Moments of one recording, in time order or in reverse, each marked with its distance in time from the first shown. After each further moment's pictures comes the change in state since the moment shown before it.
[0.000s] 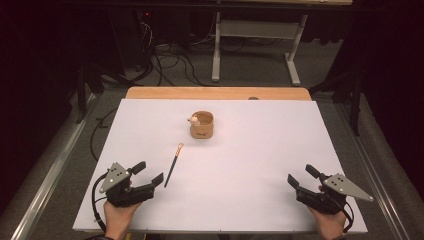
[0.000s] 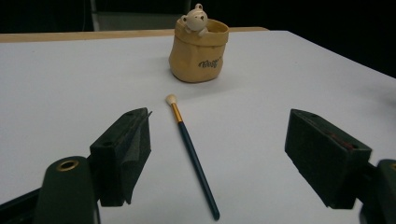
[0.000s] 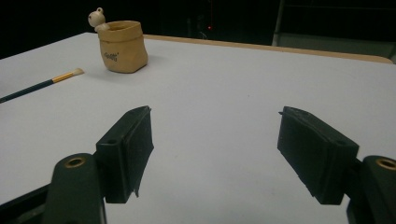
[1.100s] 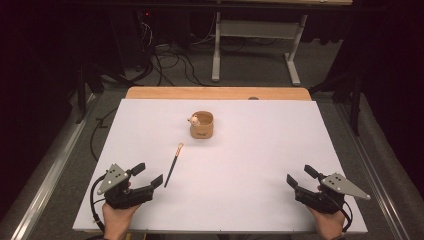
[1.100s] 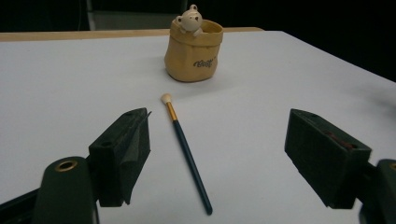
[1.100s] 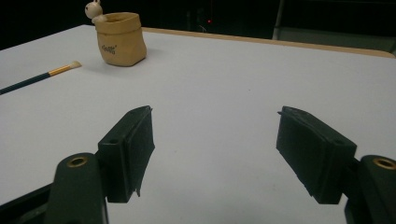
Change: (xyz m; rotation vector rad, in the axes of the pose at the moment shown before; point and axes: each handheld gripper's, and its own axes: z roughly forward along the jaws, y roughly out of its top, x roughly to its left) left arm -0.002 0.001 -0.006 -0.001 -0.018 -0.004; right arm 0.001 -0.001 0.003 0.028 -0.003 -0.006
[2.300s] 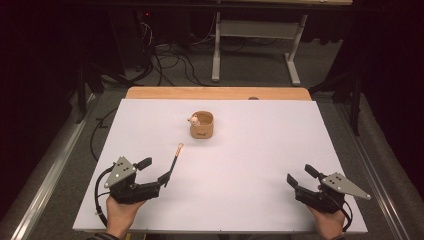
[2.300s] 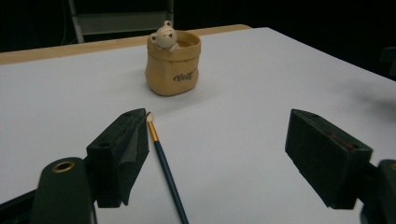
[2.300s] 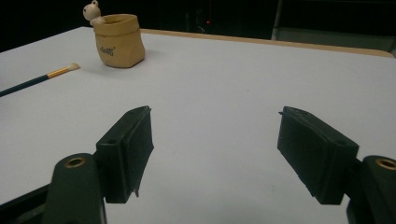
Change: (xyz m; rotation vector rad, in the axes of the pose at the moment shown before) left arm -0.018 0.030 0.008 0.031 -0.039 0.070; right arm -0.001 0.000 0.001 -0.006 -0.004 0.009
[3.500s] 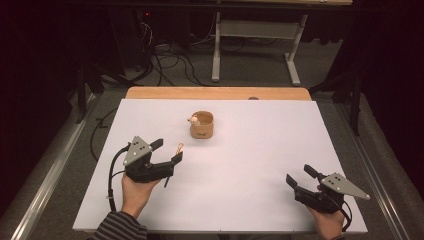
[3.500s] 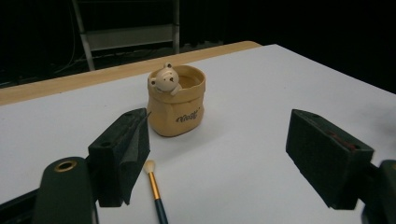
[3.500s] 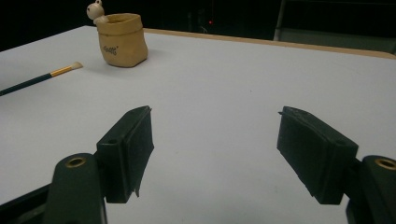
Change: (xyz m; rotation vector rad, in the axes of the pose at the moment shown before) left arm -0.002 0.038 0.040 -0.026 0.035 0.026; right arm 0.001 0.000 0.000 -0.002 0.010 -0.014
